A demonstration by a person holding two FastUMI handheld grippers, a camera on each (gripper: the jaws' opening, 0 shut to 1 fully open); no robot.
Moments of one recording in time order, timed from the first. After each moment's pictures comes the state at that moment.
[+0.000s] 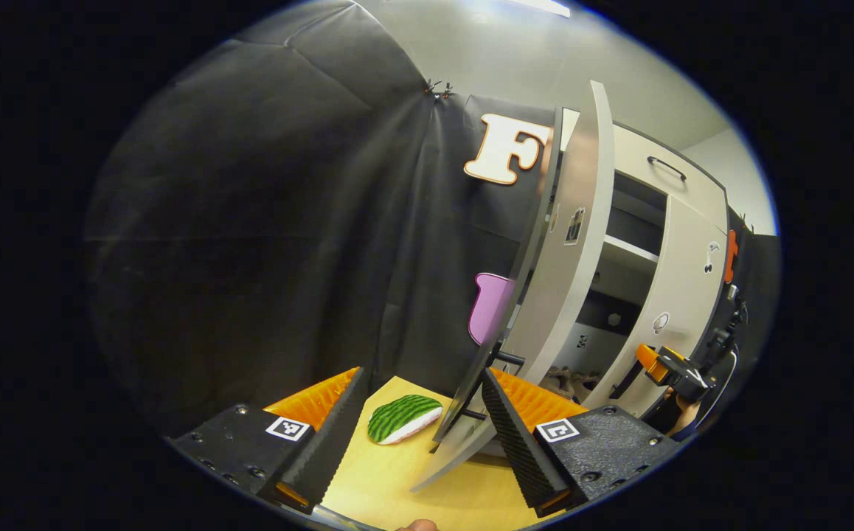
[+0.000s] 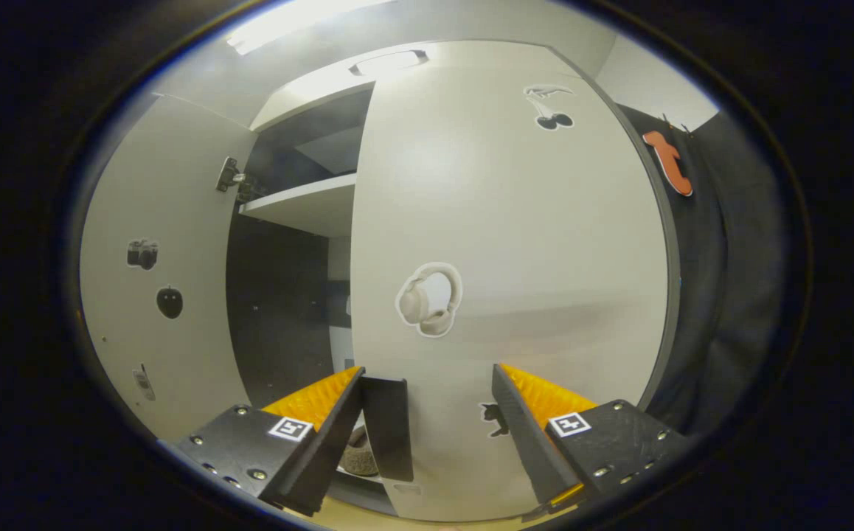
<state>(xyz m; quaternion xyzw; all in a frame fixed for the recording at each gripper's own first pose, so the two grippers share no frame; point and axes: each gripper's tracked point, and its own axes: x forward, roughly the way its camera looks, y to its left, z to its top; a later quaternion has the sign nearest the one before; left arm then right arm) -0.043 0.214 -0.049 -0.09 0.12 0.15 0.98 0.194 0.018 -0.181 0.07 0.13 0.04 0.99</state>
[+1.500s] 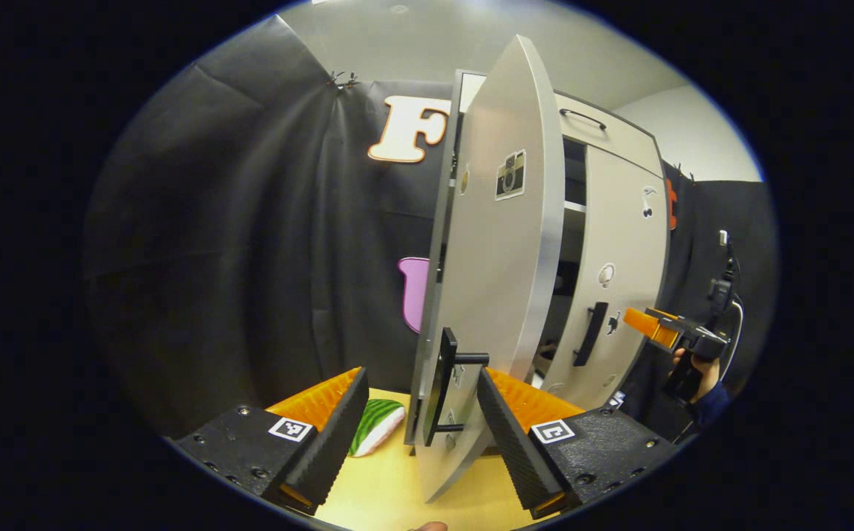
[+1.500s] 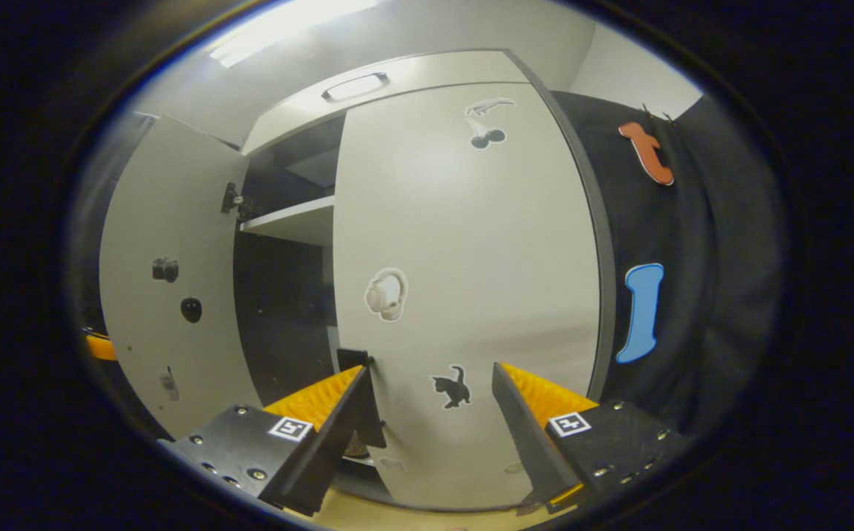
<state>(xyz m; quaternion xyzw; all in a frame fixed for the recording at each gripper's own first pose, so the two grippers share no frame) 0.014 0.130 -0.076 -0.03 0.13 -0.02 0.99 0.158 -0.058 -0.168 0.09 0.13 0.04 0.99</state>
